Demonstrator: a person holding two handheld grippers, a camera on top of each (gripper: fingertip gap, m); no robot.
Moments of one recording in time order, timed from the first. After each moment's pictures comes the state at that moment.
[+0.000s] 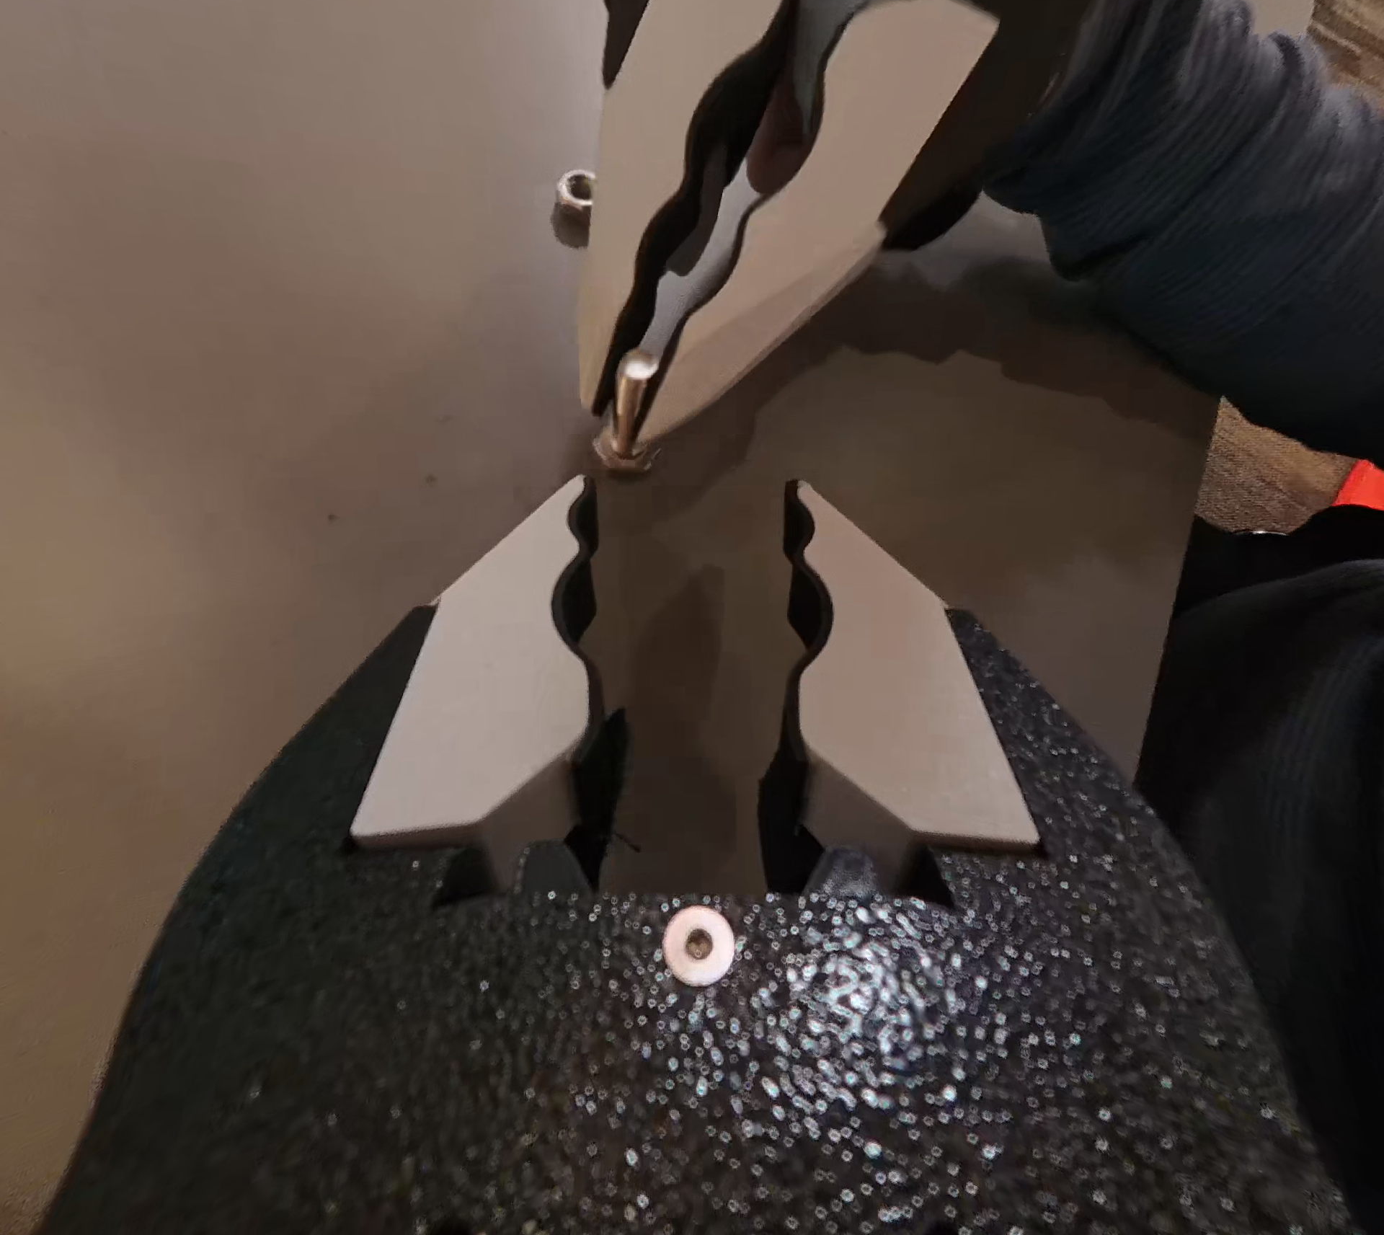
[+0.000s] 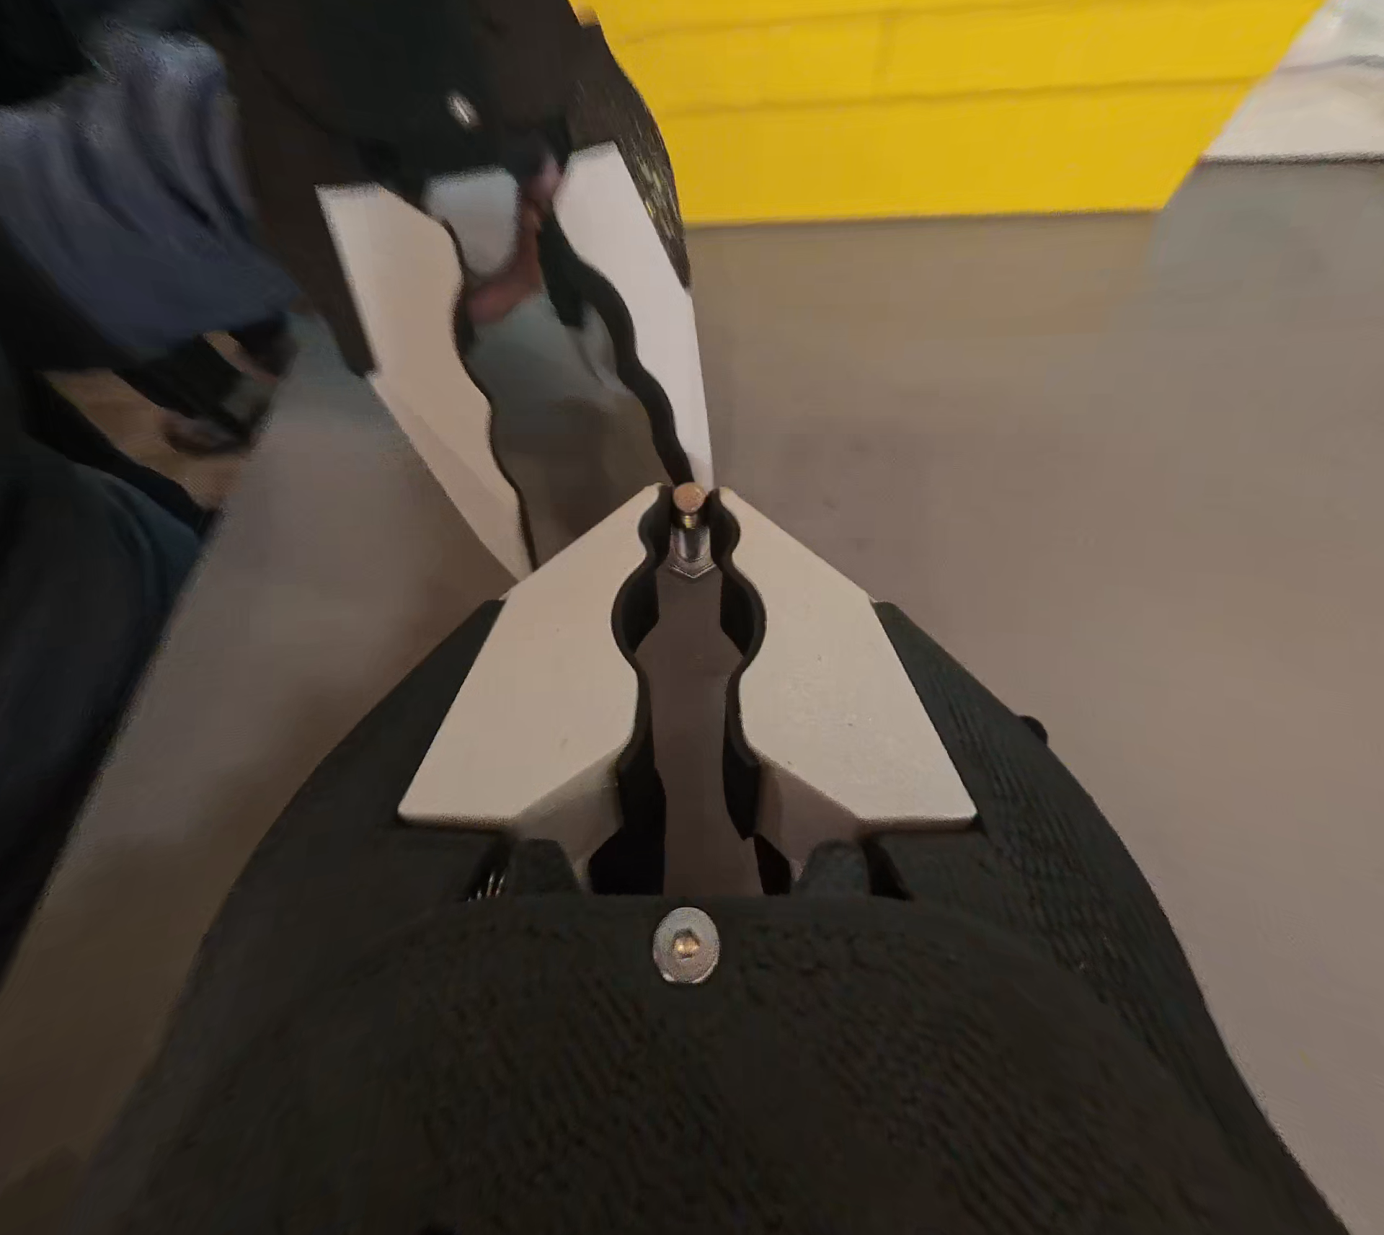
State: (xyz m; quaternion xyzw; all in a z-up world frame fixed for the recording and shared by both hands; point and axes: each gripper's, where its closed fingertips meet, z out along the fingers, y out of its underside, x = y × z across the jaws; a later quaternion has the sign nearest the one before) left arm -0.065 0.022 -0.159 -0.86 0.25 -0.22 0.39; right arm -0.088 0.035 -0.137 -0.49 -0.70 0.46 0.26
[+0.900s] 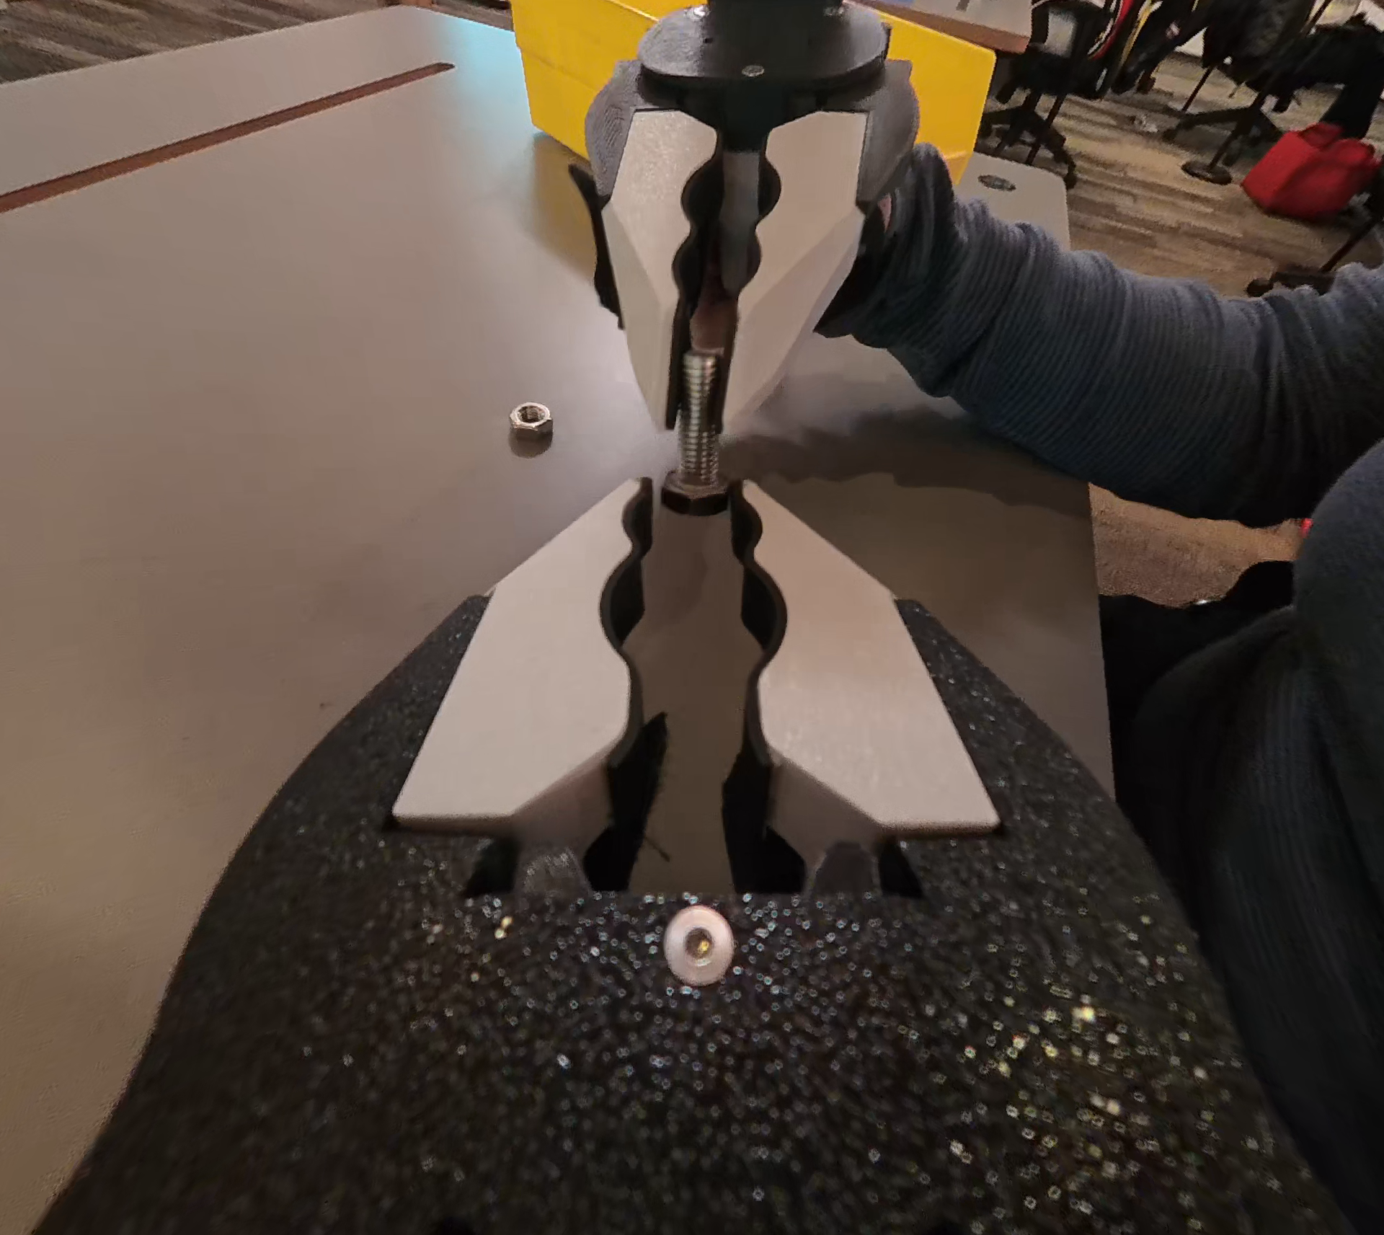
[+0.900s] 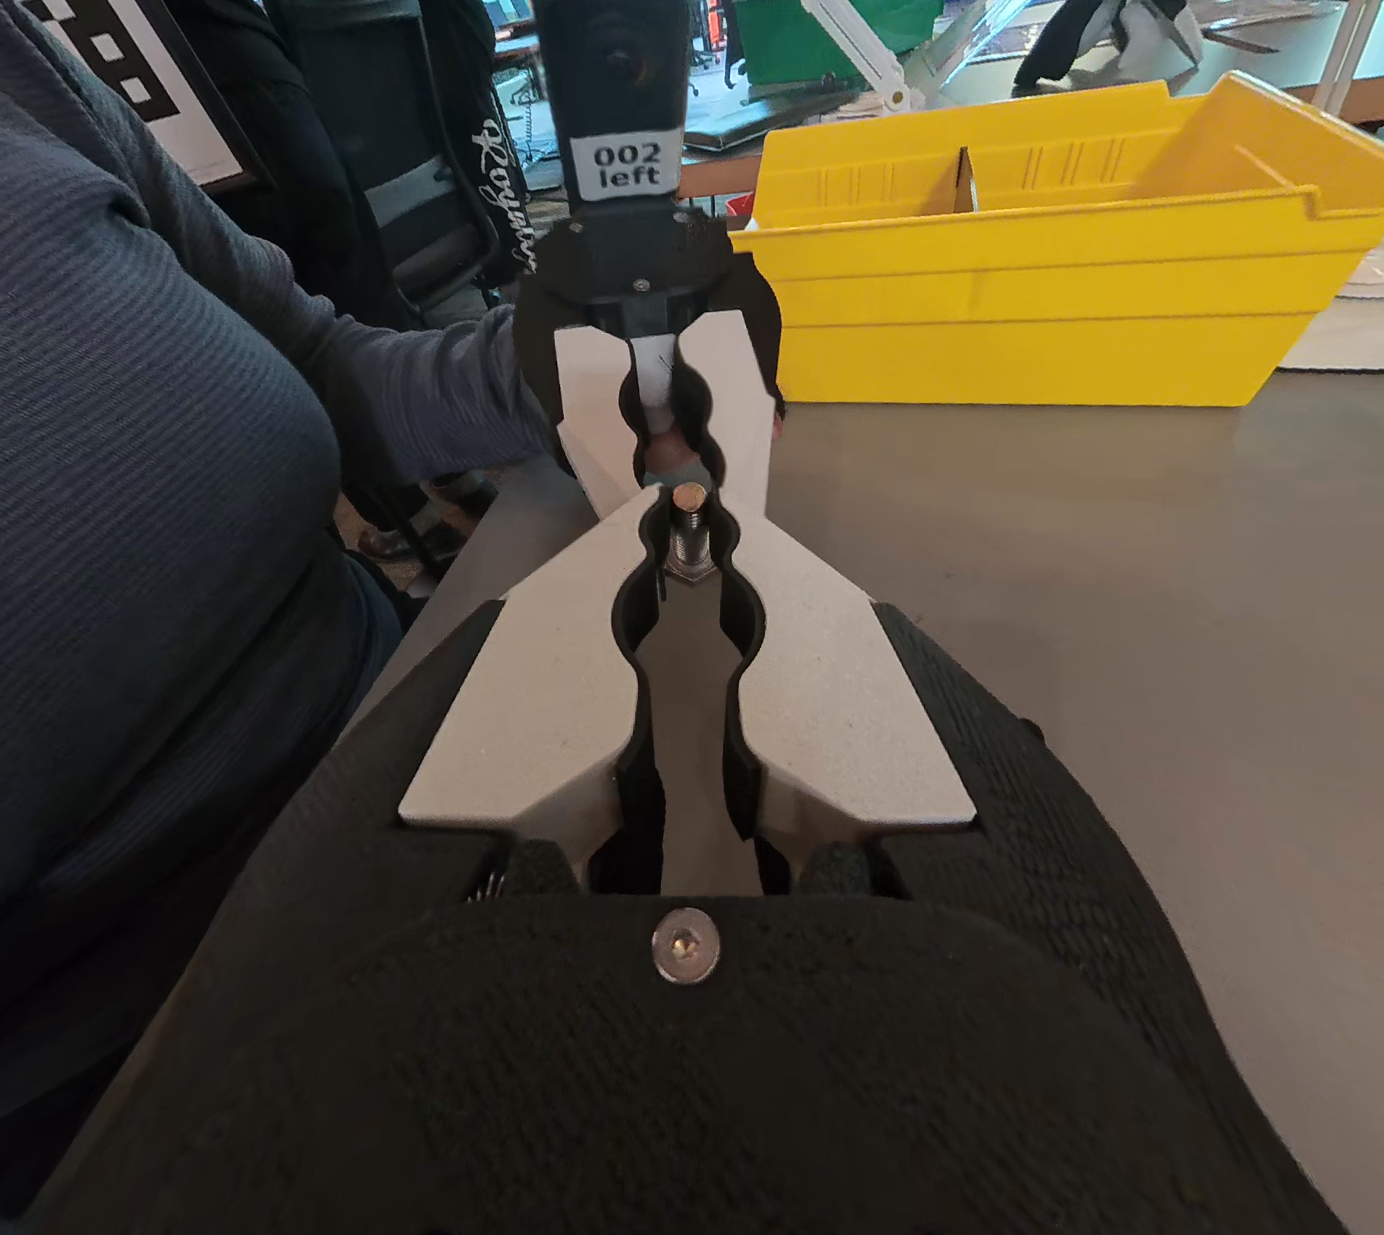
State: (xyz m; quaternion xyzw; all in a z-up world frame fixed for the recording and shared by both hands) left arm -0.046 0.024 -0.113 -0.76 0.28 -0.27 0.52; right arm -0.063 0.016 -0.082 -0.40 -0.66 0.59 0.24
